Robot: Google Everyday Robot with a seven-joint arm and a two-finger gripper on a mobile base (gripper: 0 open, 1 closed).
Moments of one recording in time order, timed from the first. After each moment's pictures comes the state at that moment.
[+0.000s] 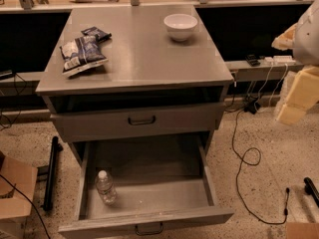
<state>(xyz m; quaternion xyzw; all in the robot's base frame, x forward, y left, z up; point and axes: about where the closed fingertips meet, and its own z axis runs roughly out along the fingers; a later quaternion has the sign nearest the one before) 0.438 -0.217 0.976 -0.60 0.78 -0.03 0.16</state>
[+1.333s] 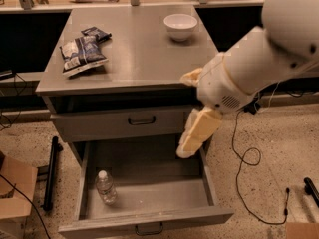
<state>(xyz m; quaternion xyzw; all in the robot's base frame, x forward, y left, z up) 0.444 -0.055 0.895 -0.66 0.69 0.14 0.26</state>
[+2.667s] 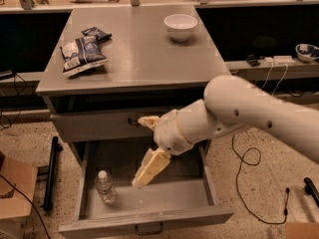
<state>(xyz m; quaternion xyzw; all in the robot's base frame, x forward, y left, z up) 0.439 0.054 0.771 -0.64 0.63 0.30 0.31</state>
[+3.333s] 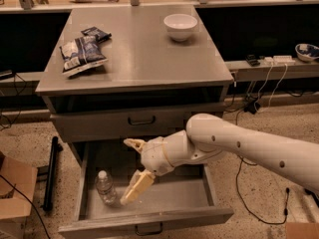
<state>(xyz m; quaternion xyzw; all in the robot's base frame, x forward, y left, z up) 0.436 0.100 0.677 -0.63 0.58 0.38 0.35</state>
